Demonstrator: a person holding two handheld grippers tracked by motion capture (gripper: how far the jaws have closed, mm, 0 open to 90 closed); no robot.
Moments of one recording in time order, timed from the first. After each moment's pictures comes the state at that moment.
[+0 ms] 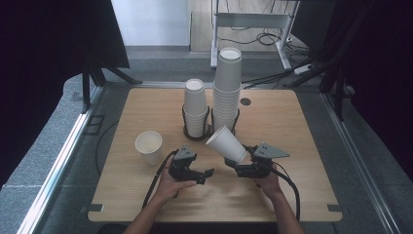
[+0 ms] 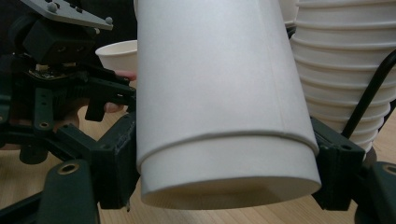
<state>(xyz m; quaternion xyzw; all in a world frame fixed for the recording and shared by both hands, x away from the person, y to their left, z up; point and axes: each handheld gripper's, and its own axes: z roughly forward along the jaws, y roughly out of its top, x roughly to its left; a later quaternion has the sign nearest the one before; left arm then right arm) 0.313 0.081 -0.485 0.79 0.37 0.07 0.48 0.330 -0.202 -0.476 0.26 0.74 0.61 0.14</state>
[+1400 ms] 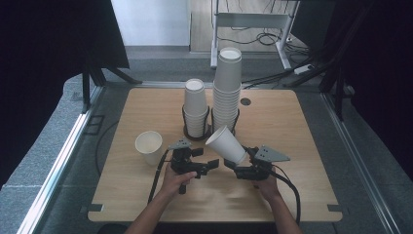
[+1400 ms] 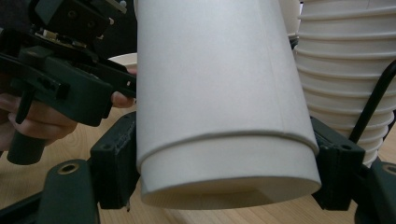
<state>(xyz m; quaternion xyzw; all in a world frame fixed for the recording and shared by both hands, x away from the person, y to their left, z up) 0.323 0.077 -0.463 0.73 0.39 -0.02 0.57 0.324 -0.200 -0.480 0.26 0.72 0.63 0.15</state>
